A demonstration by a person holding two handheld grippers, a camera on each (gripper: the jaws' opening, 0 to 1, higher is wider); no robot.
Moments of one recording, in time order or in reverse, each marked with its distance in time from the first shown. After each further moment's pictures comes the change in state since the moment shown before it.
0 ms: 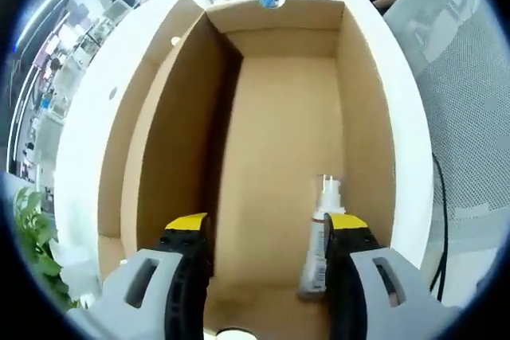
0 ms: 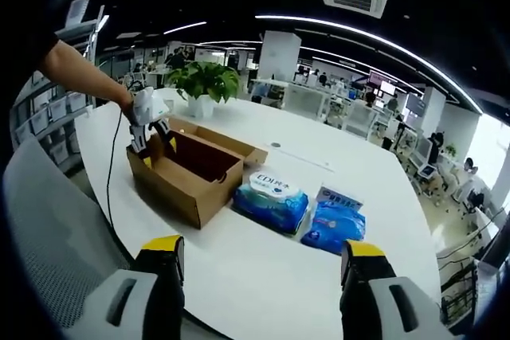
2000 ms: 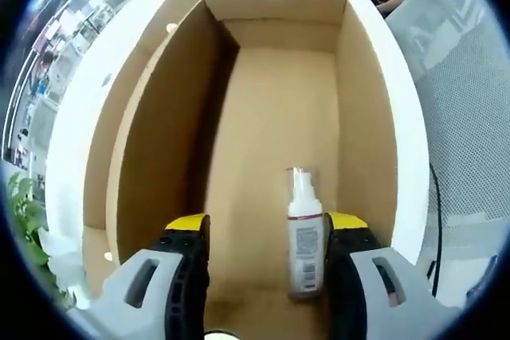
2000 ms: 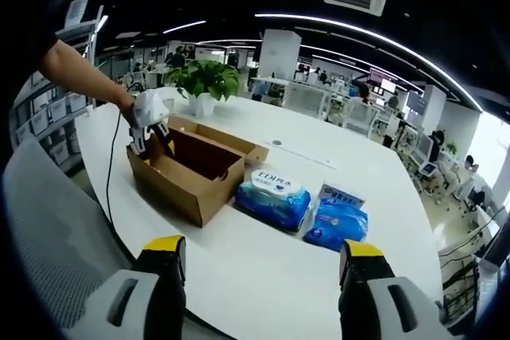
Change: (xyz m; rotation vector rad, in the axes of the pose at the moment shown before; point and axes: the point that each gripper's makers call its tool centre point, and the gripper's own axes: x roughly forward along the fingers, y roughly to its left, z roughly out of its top) left arm 0.010 0.000 -0.009 -0.022 0.035 0.022; right arm 0.003 0.002 -0.003 0.001 0.009 0.006
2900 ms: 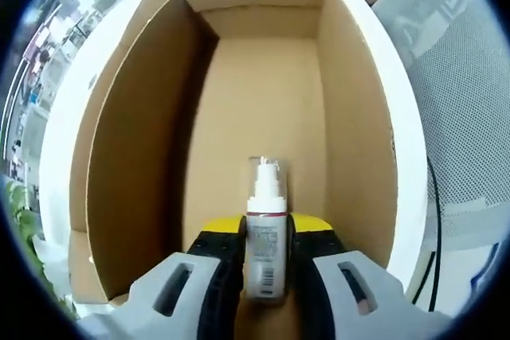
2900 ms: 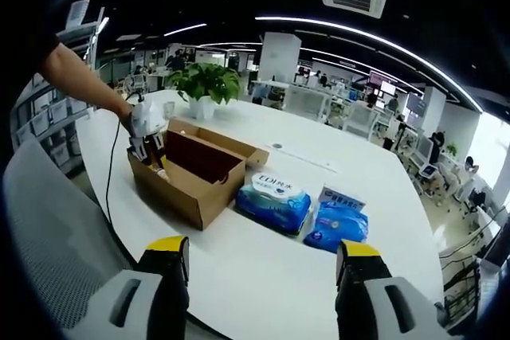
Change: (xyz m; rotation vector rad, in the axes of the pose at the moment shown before) left arm 0.011 -0.018 -0.006 0.035 -0.008 -0.078; right arm 0.000 0.000 0.003 0.004 -0.025 0.001
